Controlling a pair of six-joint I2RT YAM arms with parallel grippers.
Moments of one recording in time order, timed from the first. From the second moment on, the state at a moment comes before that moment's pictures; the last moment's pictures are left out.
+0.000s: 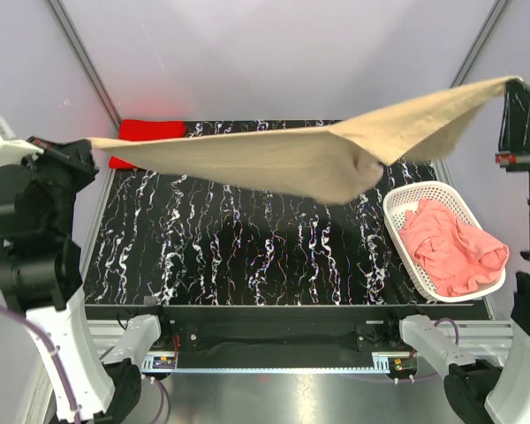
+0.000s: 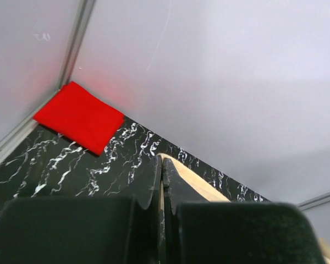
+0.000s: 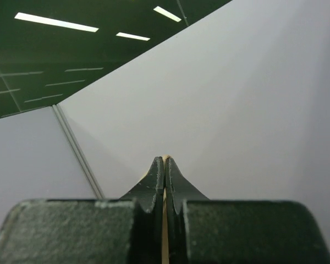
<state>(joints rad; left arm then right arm) 0.16 0.92 1.71 -0.80 -0.04 -0.56 0.15 0.94 1.94 -0.34 0.04 0.49</state>
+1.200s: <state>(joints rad) 0.16 1.25 1.48 -0.65 -0.19 -0.52 0.15 1.54 1.64 -0.19 0.00 0.48</state>
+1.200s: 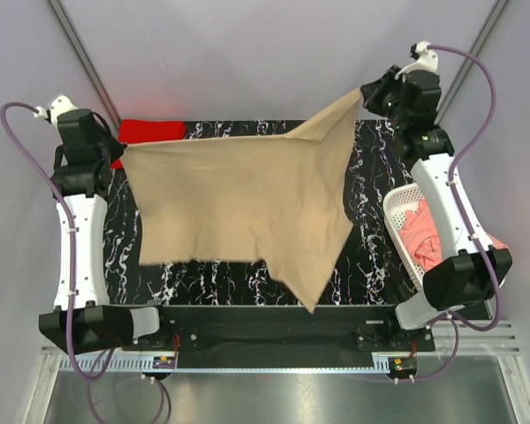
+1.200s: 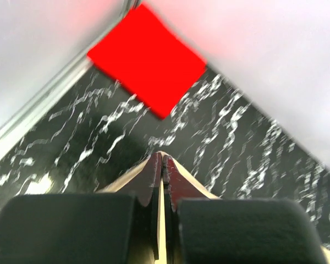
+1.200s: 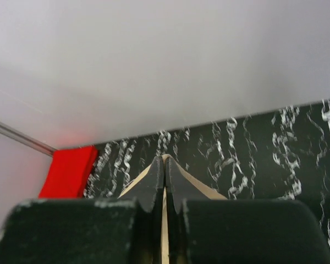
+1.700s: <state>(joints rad) 0.17 0.91 1.79 -0.77 -0.19 -0.53 0.15 1.06 1.85 -0.34 -0.03 0.47</state>
